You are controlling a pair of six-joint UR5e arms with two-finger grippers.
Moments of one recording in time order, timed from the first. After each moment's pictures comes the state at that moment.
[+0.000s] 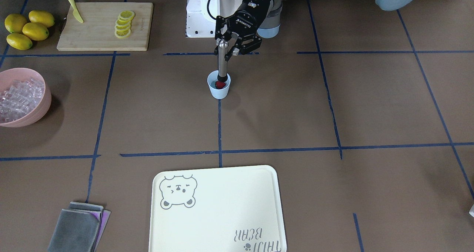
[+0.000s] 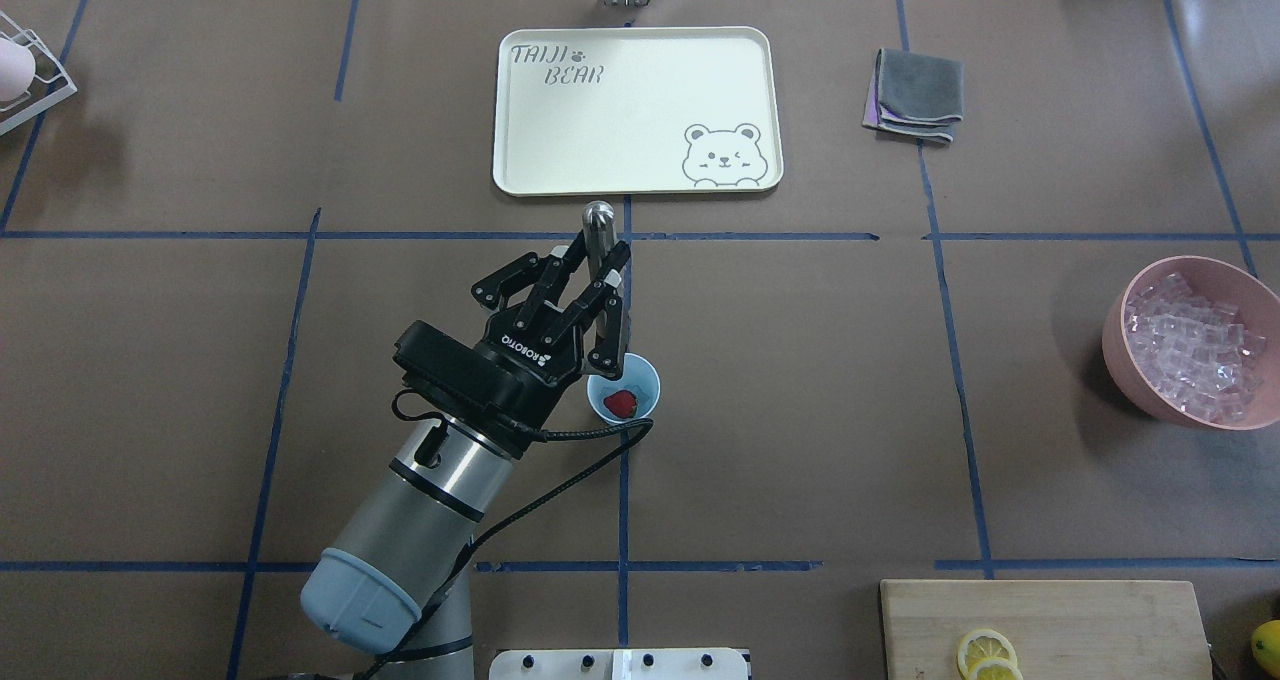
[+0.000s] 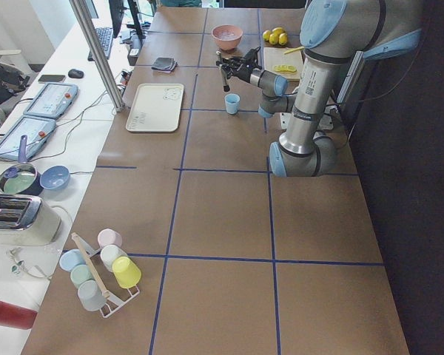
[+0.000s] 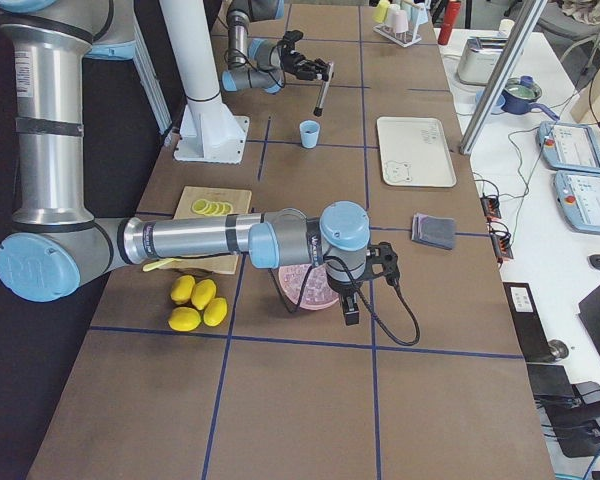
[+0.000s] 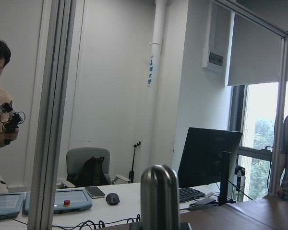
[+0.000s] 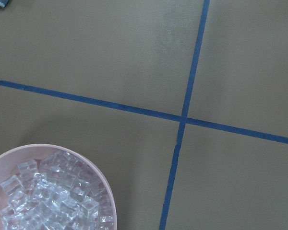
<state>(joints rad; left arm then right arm) -0.16 -2.20 -1.50 -3.28 -0.65 -0.24 1.57 -1.62 1.74 -1.54 2.38 -0.08</state>
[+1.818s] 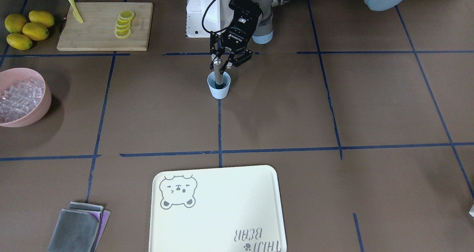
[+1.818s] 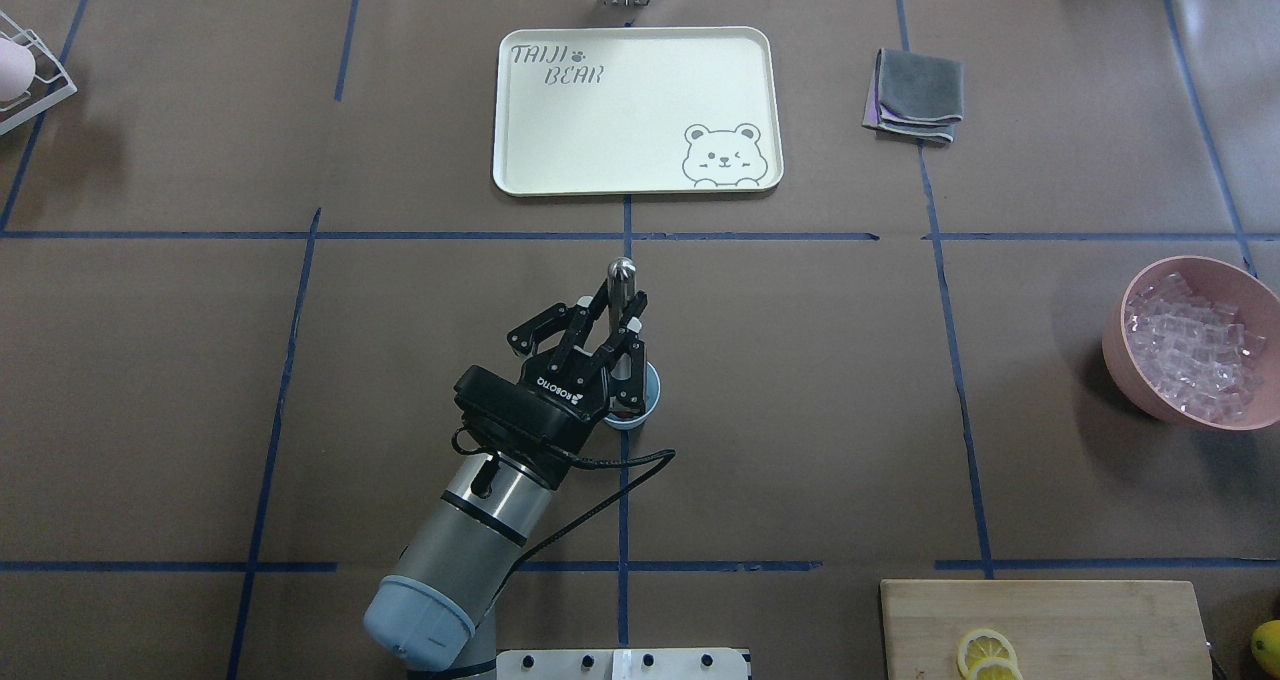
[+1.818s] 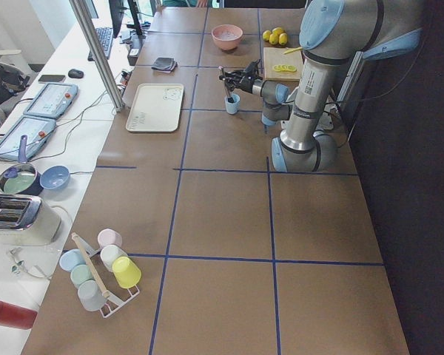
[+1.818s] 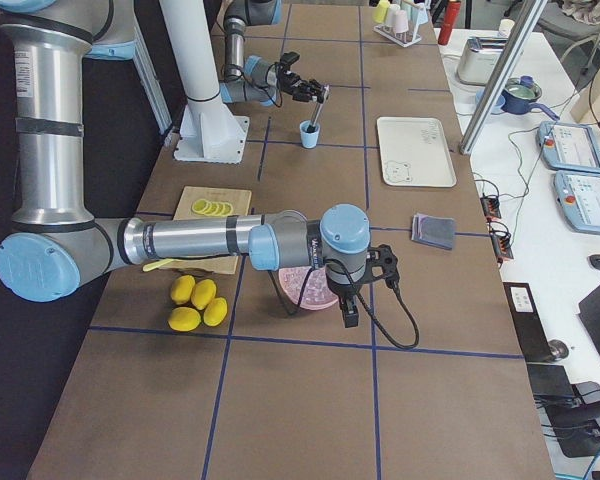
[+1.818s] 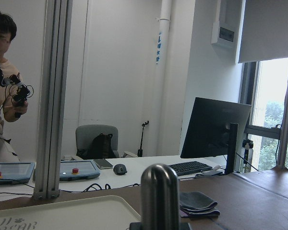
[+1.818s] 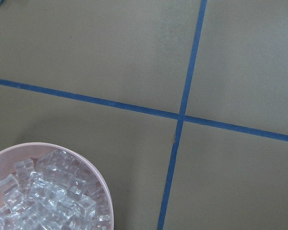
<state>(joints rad) -0.12 -2.24 -1.35 -3.28 -0.60 -0.30 1.57 -1.62 1.73 -1.54 2.38 -0.09</state>
